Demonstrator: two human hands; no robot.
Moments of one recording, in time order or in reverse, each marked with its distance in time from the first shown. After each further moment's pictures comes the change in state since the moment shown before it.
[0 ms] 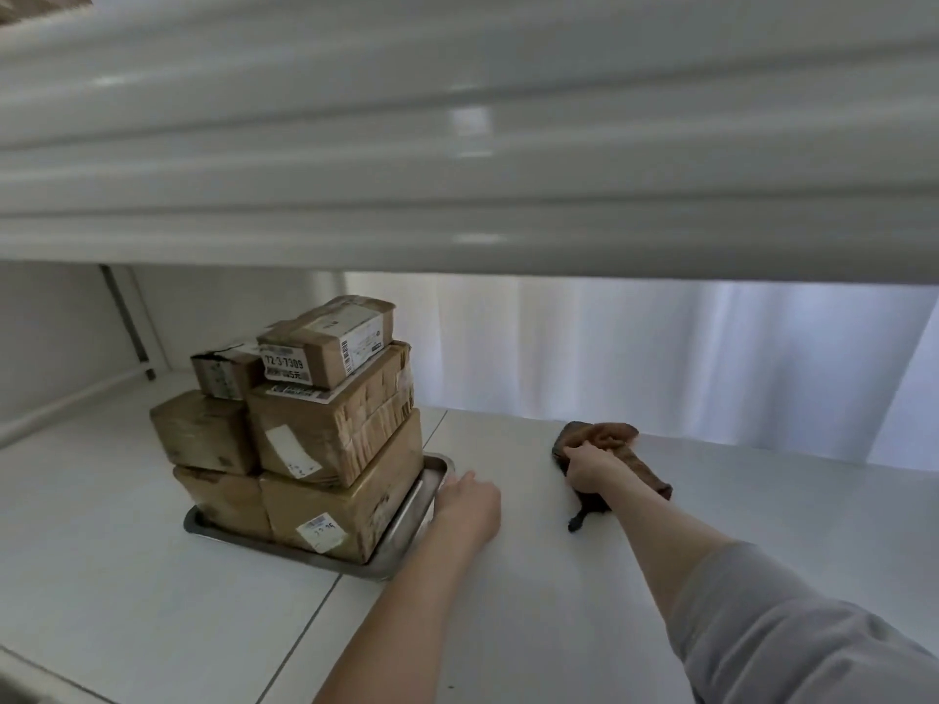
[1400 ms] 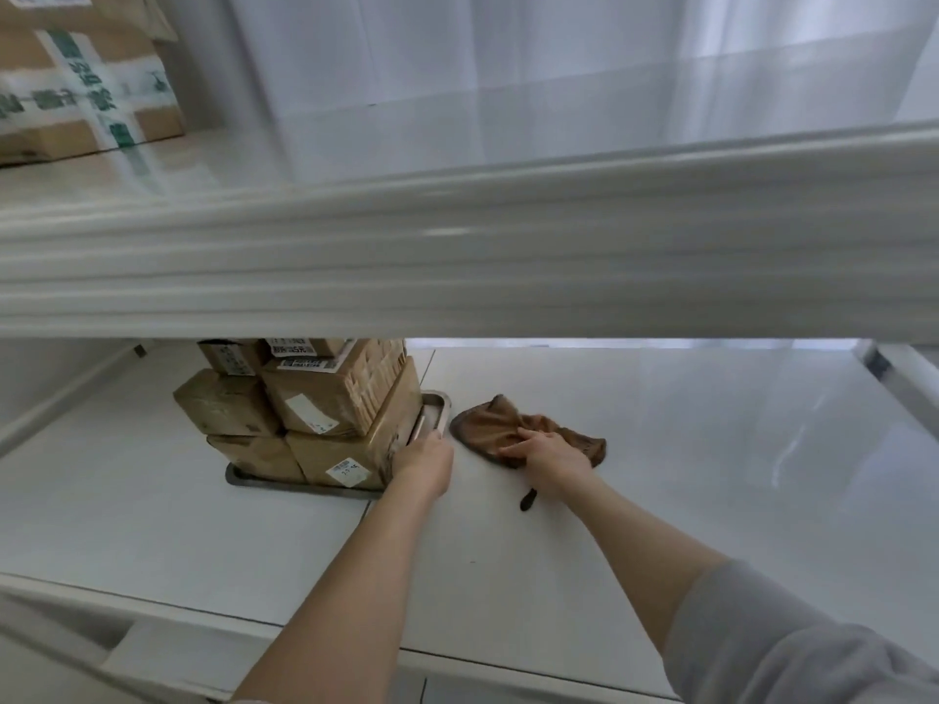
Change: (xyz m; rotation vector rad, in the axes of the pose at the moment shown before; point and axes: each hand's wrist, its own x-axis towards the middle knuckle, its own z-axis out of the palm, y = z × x) left_hand -0.083 -0.035 -0.024 0.041 -0.100 -0.049; right_hand -0.173 -0.049 0.025 0.190 -0.020 -0.211
